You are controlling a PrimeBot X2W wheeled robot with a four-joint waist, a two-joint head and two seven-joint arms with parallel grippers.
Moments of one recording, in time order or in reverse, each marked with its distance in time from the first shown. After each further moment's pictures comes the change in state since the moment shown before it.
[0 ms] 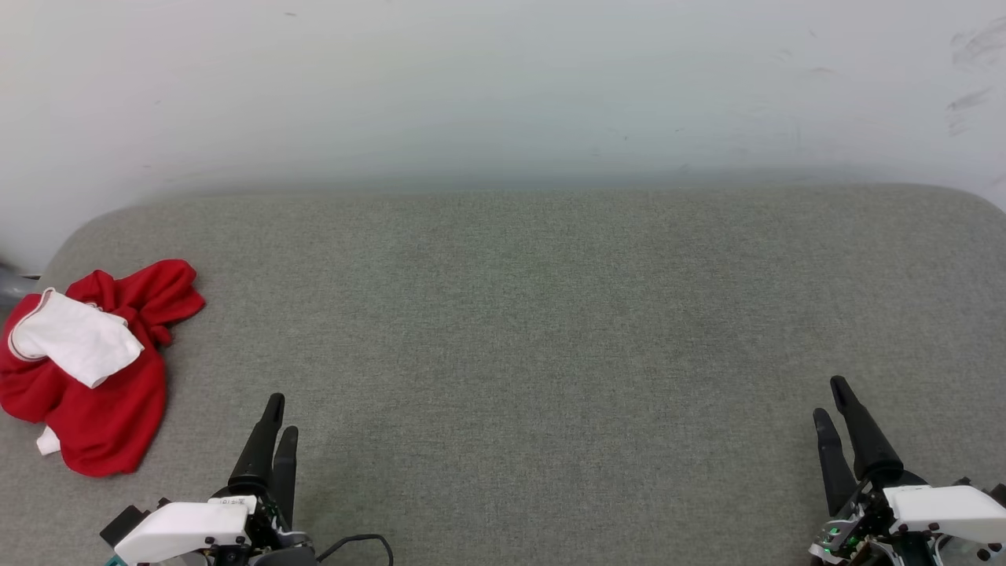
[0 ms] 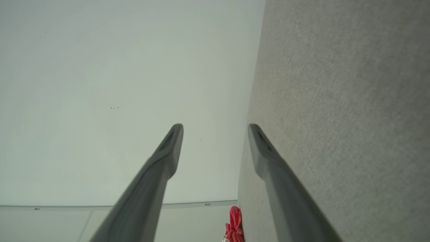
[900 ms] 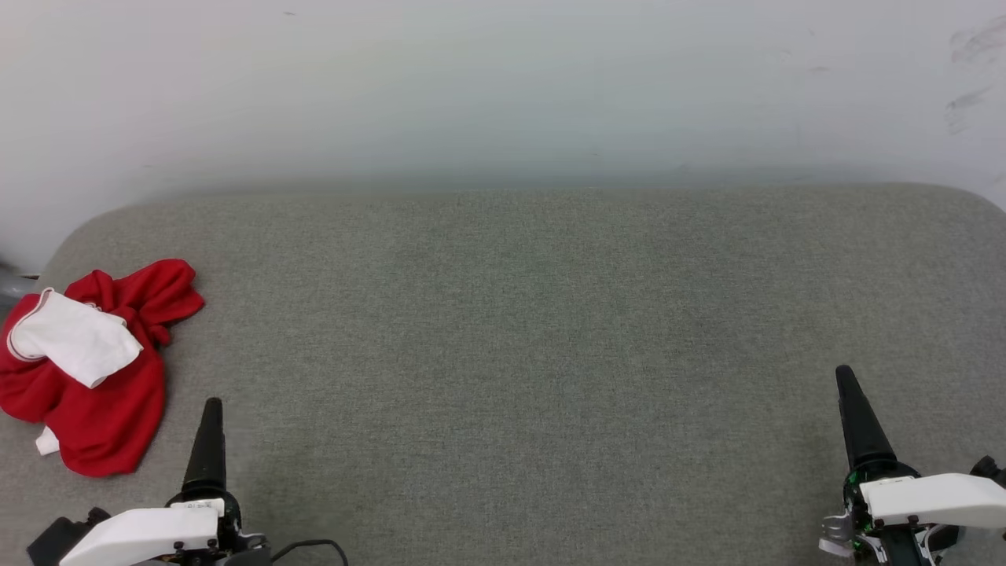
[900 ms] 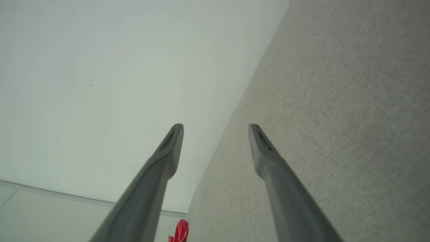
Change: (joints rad) left arm 0.011 0.000 0.087 -0.025 0.238 0.007 -0.121; right arm -0.002 0.001 0.009 -0.027 -0.325 0.000 -0.120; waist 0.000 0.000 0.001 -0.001
